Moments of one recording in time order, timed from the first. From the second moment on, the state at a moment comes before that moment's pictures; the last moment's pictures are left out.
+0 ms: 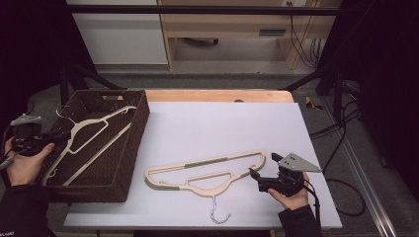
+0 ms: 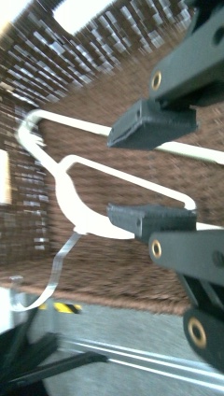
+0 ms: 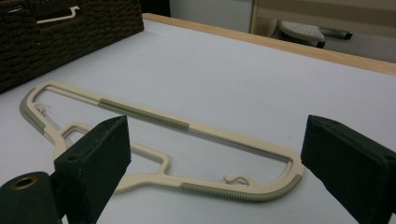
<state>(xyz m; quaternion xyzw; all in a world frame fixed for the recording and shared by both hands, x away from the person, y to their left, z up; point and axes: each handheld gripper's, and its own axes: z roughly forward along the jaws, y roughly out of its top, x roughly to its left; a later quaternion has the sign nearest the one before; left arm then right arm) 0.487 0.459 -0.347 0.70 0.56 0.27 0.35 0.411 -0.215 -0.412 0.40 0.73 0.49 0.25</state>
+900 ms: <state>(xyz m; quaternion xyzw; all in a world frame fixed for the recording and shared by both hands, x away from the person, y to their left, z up) 0.423 0.284 -0.334 0.74 0.33 0.25 0.53 0.408 -0.216 -0.409 0.40 0.73 0.50 0.25</state>
